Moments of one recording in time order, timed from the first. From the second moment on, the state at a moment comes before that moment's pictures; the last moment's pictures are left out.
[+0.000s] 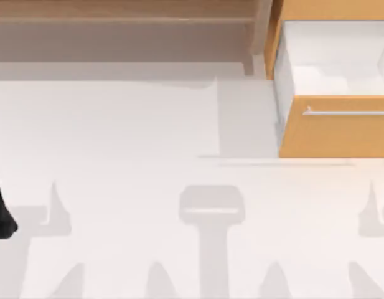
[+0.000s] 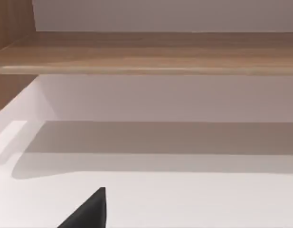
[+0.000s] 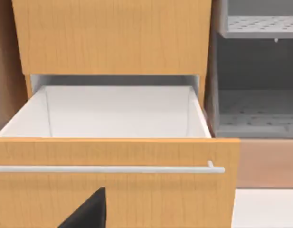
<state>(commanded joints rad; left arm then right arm) 0.00 0.00 0.00 0.00 0.00 0.00 0.00 0.00 0.00 0.00 0.00 0.00</state>
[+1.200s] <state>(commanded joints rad) 0.00 0.00 0.00 0.00 0.00 0.00 -0.44 1.18 0.82 -0.62 -0.01 -0.80</state>
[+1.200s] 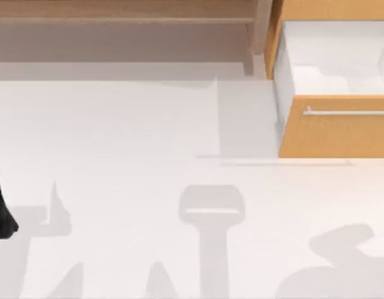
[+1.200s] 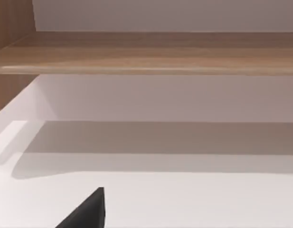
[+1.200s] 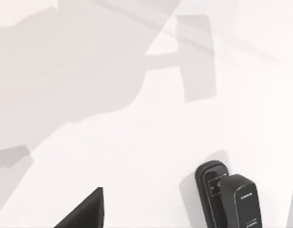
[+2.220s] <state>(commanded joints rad) 0.00 0.00 0.00 0.00 0.00 0.00 -0.72 1.91 1.34 -1.00 0.00 -1.28</state>
